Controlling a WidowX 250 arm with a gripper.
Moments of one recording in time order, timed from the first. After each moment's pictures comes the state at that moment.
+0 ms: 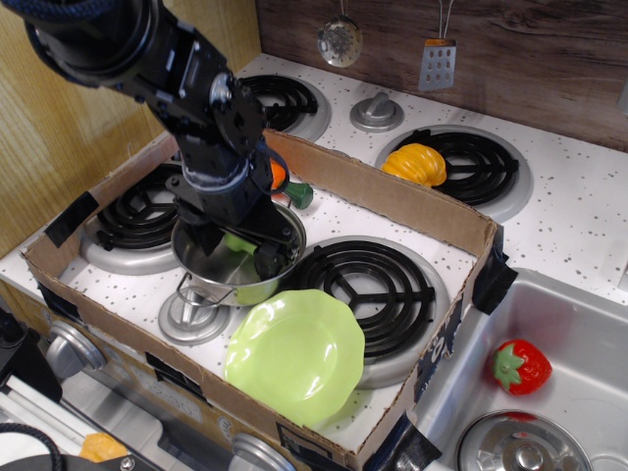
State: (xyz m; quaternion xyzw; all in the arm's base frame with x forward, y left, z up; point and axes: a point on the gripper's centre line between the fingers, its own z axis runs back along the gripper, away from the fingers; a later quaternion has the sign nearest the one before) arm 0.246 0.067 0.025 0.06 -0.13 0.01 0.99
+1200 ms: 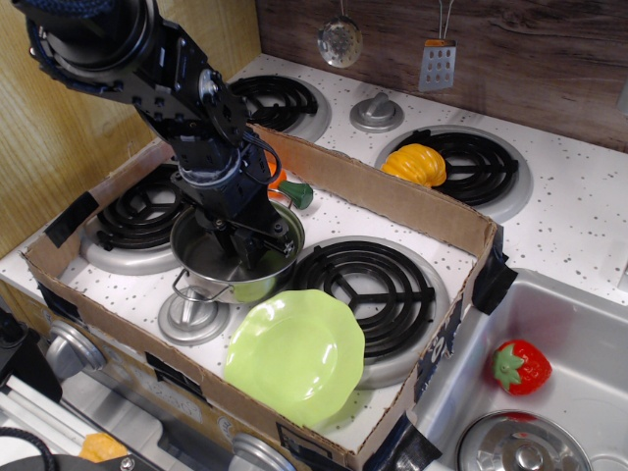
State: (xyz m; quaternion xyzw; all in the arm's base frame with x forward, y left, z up) arm 0.258 0.086 0.016 0.04 -0.15 -0.02 0.99
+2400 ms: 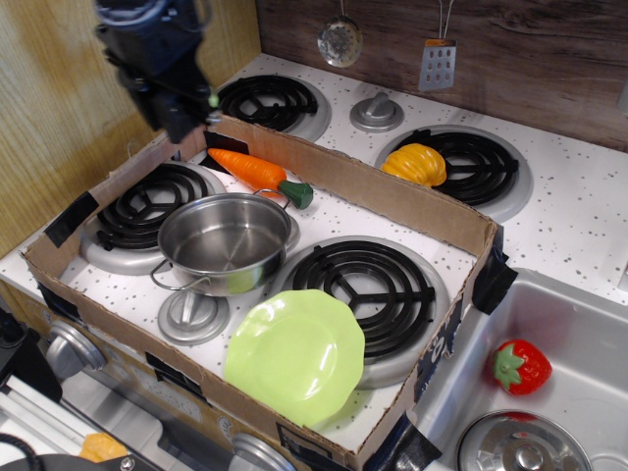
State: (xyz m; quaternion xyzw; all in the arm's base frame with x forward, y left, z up) arm 0.267 0.147 0.109 0.10 -0.15 -0.06 0.98
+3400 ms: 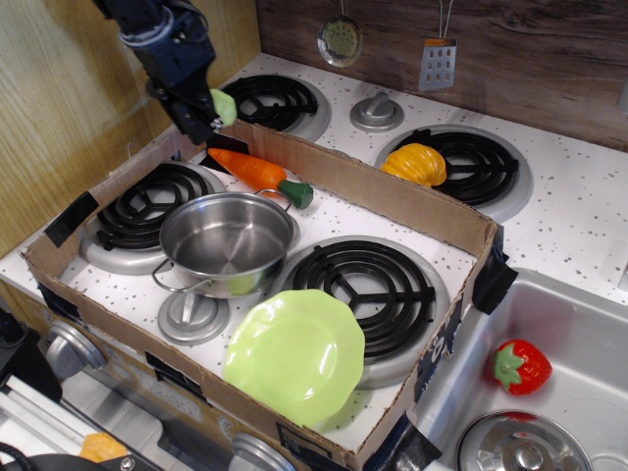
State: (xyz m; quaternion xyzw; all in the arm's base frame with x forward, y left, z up) arm 0.320 0.174 0.059 0.04 -0.16 -0.14 0.98
